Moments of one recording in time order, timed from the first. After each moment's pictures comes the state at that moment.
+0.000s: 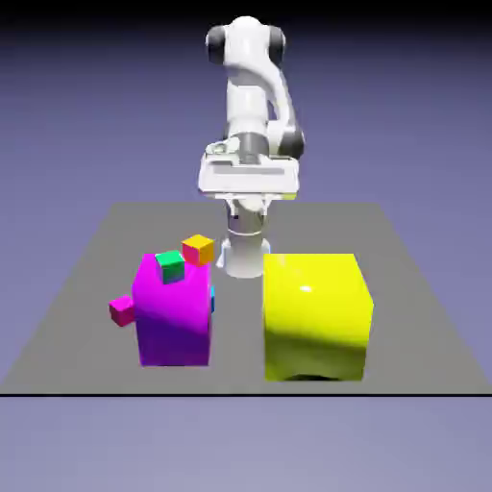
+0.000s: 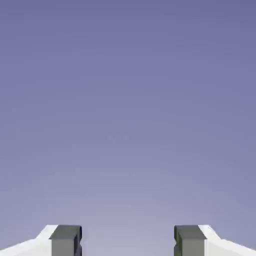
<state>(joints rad) 0.02 -0.56 0.03 -2.78 -0.02 3.01 0.77</state>
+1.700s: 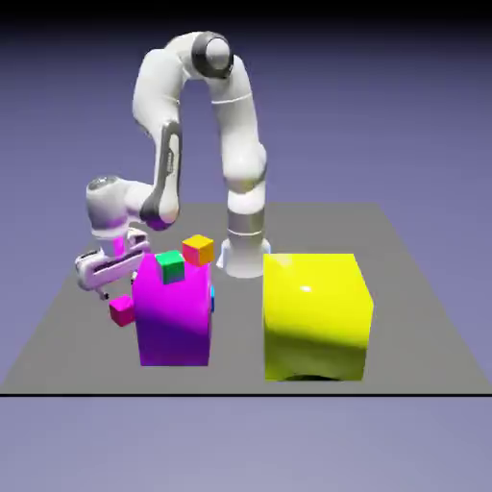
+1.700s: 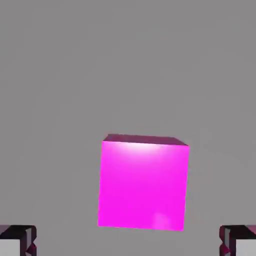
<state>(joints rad) -1.75 0.21 0.80 -2.63 -0.20 2.76 2.39</state>
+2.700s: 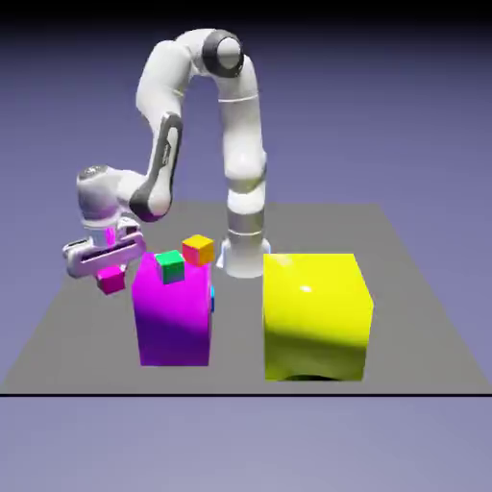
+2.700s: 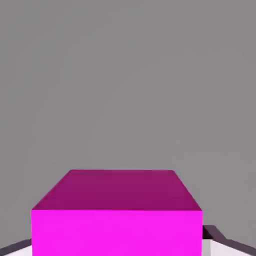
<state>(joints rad) -1.54 0.01 0.69 -2.56 -0.07 2.53 2.51</state>
